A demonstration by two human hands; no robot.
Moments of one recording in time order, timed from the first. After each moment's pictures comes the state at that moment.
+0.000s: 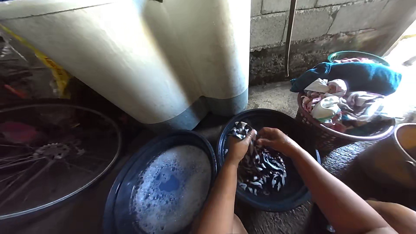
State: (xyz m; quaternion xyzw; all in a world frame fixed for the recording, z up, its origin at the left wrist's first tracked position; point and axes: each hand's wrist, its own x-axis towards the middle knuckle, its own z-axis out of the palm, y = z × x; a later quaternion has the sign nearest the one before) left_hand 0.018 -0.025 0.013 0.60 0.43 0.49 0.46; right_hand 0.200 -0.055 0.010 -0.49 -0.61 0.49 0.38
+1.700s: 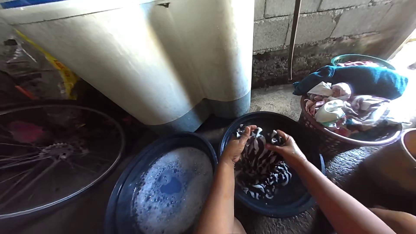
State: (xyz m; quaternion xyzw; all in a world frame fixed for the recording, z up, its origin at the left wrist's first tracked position) left_hand -0.002 -0.008 0.023 0.59 0.34 0.38 0.62; right_hand 0.192 -0.077 -0.005 -0.48 -0.50 0.42 0.58
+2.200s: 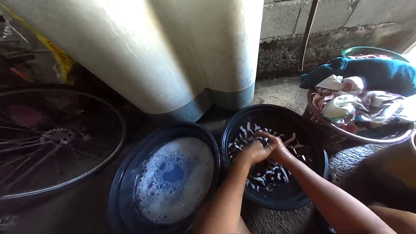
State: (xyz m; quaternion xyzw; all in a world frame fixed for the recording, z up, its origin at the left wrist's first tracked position) left_hand 0.024 -0.032 0.012 0.74 0.49 -0.01 0.46; right_hand 0.164 -0.057 -0.056 -0.56 -0.68 0.30 0.38
